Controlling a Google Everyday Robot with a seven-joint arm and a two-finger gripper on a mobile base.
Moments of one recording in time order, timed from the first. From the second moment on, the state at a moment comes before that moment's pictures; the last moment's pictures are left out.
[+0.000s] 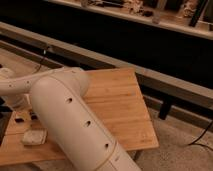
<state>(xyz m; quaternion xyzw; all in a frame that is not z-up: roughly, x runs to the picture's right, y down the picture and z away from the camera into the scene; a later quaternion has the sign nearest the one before) -0.434 0.138 0.805 -0.33 -0.06 -0.17 0.93</state>
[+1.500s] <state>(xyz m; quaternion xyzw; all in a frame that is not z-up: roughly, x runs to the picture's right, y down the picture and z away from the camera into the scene) -0.430 0.123 0.787 -0.32 -0.04 -0.19 0.93</state>
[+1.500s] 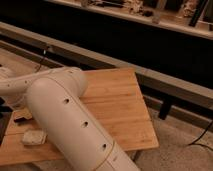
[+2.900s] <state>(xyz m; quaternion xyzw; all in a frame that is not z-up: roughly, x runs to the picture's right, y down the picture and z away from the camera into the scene) -0.382 0.159 0.695 -0.33 -0.05 -0.24 0.91</state>
